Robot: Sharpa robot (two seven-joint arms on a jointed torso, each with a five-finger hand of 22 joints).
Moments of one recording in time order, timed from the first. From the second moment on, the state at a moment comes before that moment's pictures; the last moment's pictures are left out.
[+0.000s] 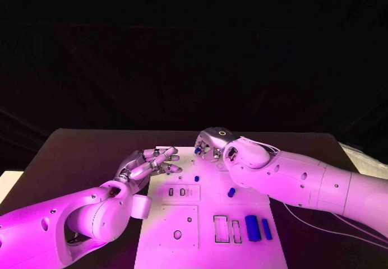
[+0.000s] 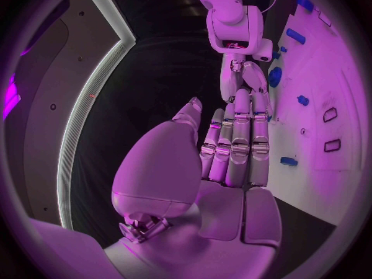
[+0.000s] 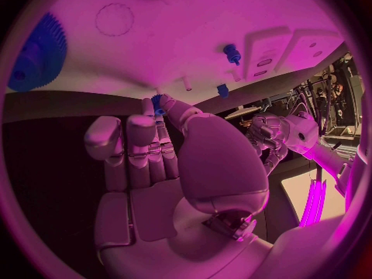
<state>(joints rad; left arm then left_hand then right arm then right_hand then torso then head) 1.12 -0.92 0.00 1.76 0.03 -0.40 0.45 1.39 -0.03 0.07 0.18 0.14 1.03 0.19 0.10 0.07 1.13 0.13 0.10 0.09 1.25 0.07 0.26 0.29 0.17 1.02 0.18 0.36 0.18 1.25 -0.51 -0.02 1.25 -1.71 -0.36 -0.23 1.31 -0.05 0.47 -0.01 0.09 1.15 0.13 0.08 0.08 1.26 0.06 0.07 0.07 1.46 -0.02 0.98 0.82 0.12 1.26 0.08 1.25 0.96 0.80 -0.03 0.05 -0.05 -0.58</state>
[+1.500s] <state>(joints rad) 1.12 -0.93 0.00 1.76 0.03 -0.40 0.45 1.39 -0.03 0.07 0.17 0.14 1.03 0.19 0.10 0.07 1.13 0.13 0.10 0.09 1.25 0.07 0.26 0.30 0.17 1.02 0.18 0.36 0.18 1.28 -0.81 -0.01 1.51 -1.60 -0.38 -0.24 1.27 -0.18 0.38 0.06 0.19 1.02 0.14 0.07 0.07 1.37 0.05 0.25 0.16 1.46 -0.03 1.10 0.93 0.10 1.32 0.08 1.33 1.09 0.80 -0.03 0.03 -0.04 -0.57</state>
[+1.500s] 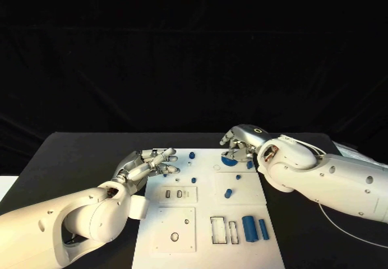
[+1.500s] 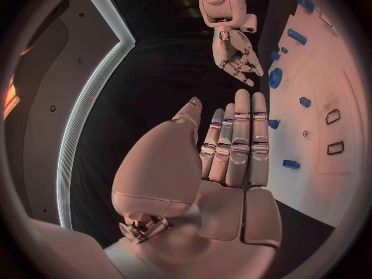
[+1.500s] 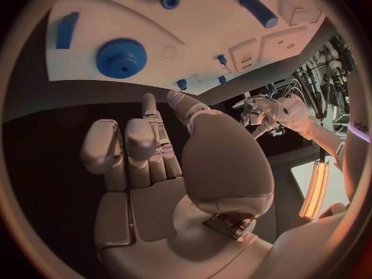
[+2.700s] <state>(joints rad) 1.12 -0.93 0.00 1.75 0.03 -0.39 0.44 1.39 -0.03 0.07 0.17 0.14 1.03 0.19 0.10 0.07 1.13 0.13 0.10 0.09 1.25 0.07 0.26 0.30 0.17 1.02 0.18 0.36 0.18 1.27 -0.75 -0.01 1.36 -1.44 -0.20 -0.32 1.38 -0.11 0.11 0.17 0.23 0.97 0.14 0.07 0.08 1.31 0.05 0.99 1.01 1.47 -0.03 1.41 1.30 0.07 1.41 0.09 1.46 1.31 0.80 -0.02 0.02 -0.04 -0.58</state>
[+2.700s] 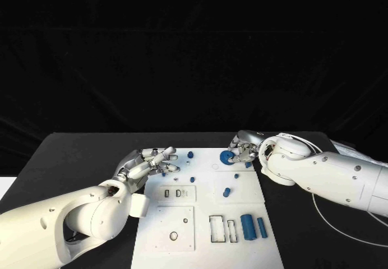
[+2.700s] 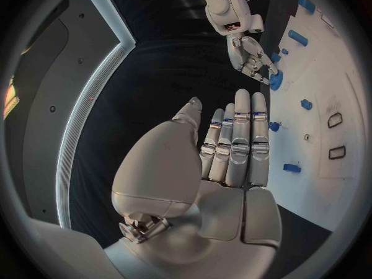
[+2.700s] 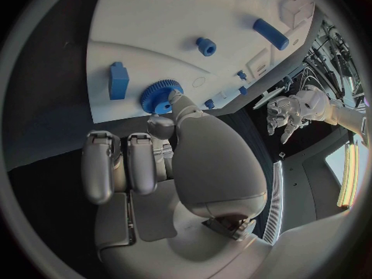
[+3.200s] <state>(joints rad) 1.12 -0.93 0.00 1.75 0.03 -0.39 0.44 1.40 -0.02 0.07 0.17 0.14 1.03 0.19 0.10 0.07 1.13 0.13 0.09 0.09 1.25 0.07 0.26 0.30 0.17 1.02 0.18 0.36 0.18 1.27 -0.73 -0.01 1.35 -1.44 -0.19 -0.32 1.40 -0.10 0.11 0.16 0.23 1.00 0.14 0.08 0.08 1.36 0.05 1.10 1.13 1.47 -0.03 1.43 1.31 0.07 1.43 0.08 1.48 1.31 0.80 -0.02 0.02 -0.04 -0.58</state>
